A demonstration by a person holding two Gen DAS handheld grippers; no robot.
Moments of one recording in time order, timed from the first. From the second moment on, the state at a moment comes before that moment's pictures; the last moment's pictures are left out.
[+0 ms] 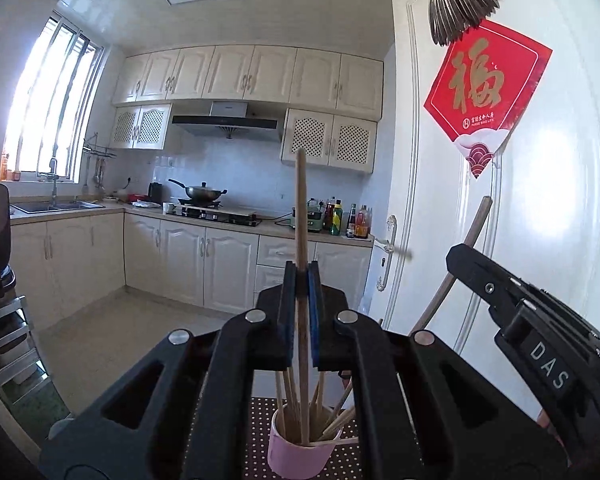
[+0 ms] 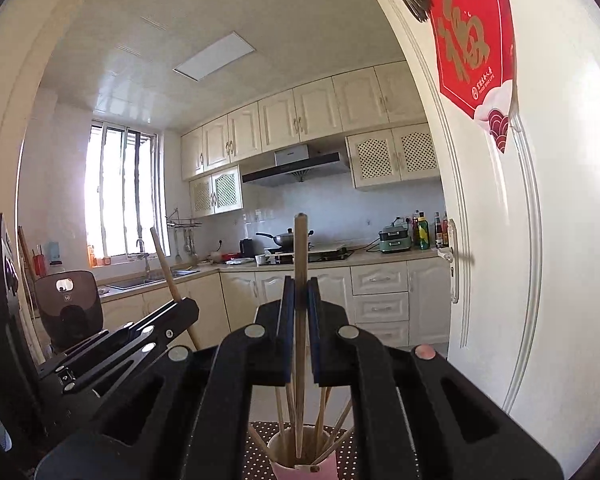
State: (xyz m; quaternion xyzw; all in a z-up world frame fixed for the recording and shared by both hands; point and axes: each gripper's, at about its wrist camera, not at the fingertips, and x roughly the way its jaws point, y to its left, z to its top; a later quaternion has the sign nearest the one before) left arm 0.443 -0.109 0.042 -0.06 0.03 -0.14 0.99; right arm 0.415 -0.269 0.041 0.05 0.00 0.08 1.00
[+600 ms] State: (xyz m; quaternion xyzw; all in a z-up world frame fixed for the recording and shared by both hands) left arm 0.465 -0.114 -0.016 -0.02 0.09 -0.16 0.98; right arm 0.438 -0.262 -0.004 0.03 0.06 0.08 0.99
